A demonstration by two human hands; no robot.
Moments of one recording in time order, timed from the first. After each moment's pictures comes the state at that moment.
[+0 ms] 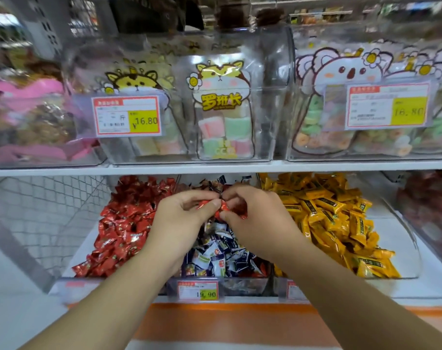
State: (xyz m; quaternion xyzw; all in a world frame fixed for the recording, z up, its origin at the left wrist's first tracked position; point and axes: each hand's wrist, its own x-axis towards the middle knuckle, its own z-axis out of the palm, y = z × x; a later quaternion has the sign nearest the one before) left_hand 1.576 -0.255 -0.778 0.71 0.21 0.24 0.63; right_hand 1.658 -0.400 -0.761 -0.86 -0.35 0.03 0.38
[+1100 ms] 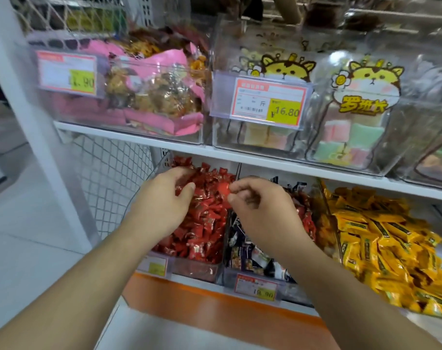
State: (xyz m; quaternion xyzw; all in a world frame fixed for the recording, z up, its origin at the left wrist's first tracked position) left_hand 1.492 -0.127 -0.772 0.87 0.29 0.25 0.30; right_hand 1.602 -0.301 -0.759 -0.80 -0.37 0.09 0.47
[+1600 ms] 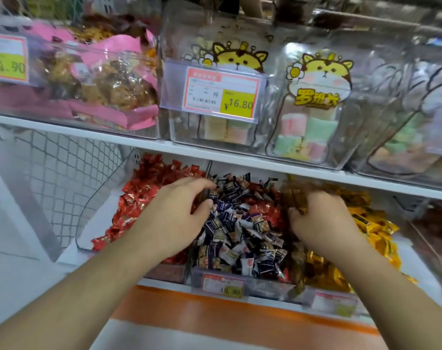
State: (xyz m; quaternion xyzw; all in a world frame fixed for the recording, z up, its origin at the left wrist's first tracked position) left_hand 1.523 -0.187 -0.767 0.93 0.15 0.20 0.26; right_hand 1.667 -0.404 -0.740 -0.95 -0.26 -0.02 0.15
